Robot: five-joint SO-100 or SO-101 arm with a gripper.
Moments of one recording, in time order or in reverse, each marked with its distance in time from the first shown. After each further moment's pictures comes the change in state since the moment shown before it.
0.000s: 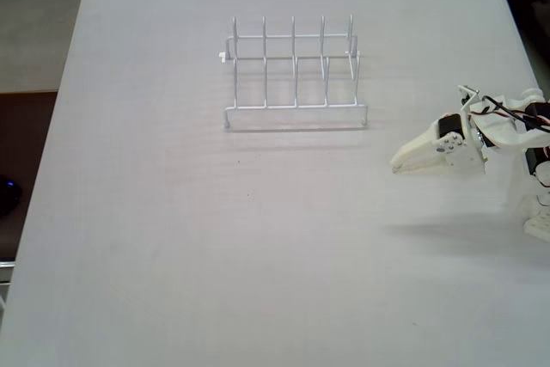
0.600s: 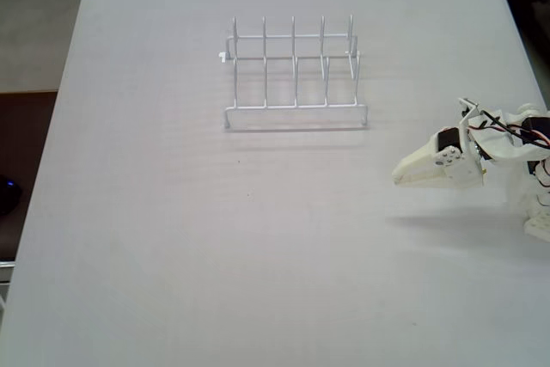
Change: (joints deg) arm 1.4 7.5 11.1 -1.5 -1.1
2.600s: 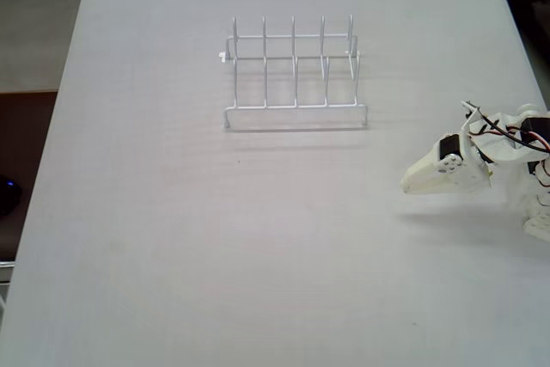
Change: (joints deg) arm 0.3 0.0 0.3 7.7 -2.5
